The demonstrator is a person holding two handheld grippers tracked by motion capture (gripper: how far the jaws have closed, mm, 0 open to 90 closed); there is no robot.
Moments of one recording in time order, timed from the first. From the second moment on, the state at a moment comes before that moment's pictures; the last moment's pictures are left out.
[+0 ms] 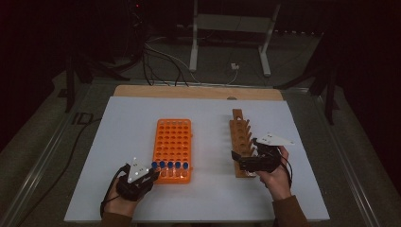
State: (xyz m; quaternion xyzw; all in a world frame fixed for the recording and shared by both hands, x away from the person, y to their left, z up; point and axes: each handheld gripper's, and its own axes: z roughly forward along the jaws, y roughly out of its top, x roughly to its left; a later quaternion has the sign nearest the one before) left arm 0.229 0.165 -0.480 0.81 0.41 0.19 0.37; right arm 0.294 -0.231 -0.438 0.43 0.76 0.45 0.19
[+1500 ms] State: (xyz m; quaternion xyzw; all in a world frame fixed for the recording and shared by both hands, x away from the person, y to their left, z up) left arm 0.240 0.214 -0.441 0.69 0.43 0.25 0.52; right arm 0.281 -0.258 -0.444 0.42 0.74 0.49 0.21
